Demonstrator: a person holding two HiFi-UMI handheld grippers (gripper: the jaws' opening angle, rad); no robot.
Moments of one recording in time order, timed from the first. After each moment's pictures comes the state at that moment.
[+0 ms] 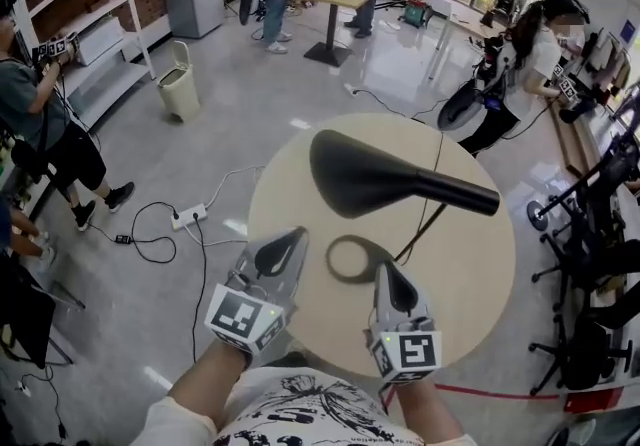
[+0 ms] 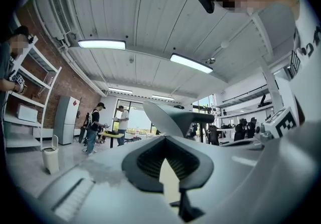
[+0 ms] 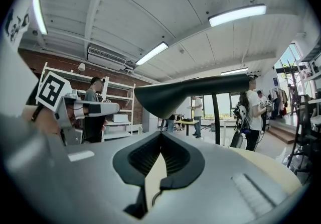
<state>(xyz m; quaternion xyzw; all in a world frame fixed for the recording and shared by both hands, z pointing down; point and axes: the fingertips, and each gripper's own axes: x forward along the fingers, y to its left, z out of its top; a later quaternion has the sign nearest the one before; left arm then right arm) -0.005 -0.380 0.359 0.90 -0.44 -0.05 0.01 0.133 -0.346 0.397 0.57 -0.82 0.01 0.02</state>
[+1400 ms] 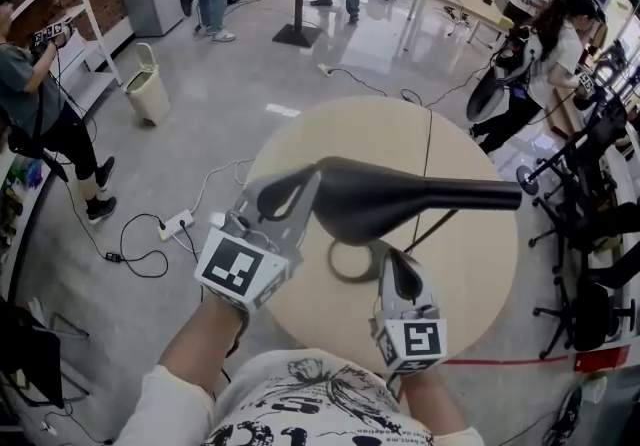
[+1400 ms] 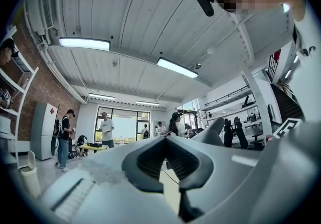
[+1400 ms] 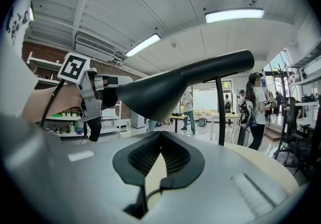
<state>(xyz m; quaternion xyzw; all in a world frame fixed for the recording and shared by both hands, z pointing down) 0.004 -0.478 0.299 0.93 -0.35 -0.06 -0.05 0.126 -0.389 0.415 0.63 -0.77 0.03 0.05</state>
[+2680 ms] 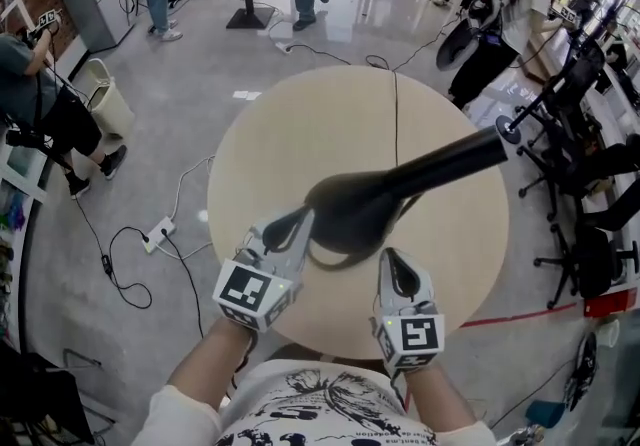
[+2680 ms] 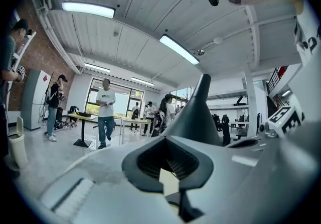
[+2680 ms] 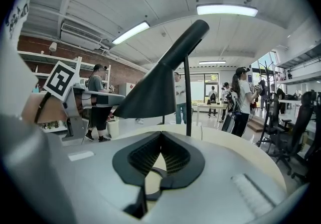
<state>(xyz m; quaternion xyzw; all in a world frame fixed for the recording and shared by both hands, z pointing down) 0.062 -0.456 0.433 0.96 -0.29 0.01 0.06 0.172 -0.364 0.474 0.68 -0.72 0.08 0.09</state>
